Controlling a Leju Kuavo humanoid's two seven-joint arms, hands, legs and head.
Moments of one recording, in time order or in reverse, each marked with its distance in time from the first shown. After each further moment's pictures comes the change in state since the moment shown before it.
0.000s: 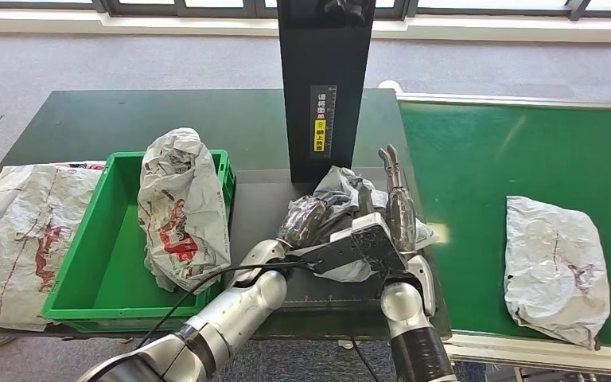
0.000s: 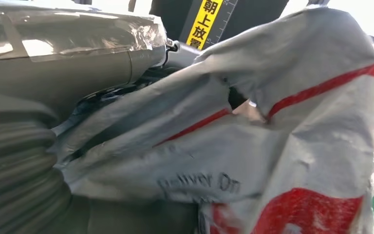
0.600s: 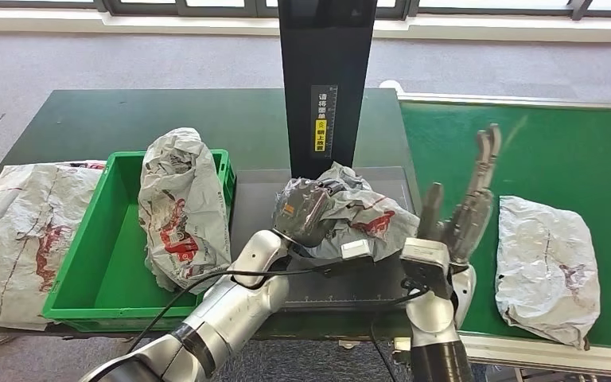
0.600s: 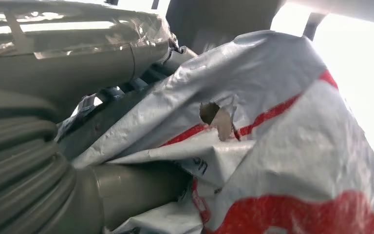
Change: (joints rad) left arm 0.018 0.002 0.040 -0.131 -0.501 0.280 0.061; right arm 0.088 -0.014 0.006 -0.310 -0.104 -0.331 -0.163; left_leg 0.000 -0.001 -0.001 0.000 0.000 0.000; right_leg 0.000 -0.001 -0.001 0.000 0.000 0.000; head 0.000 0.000
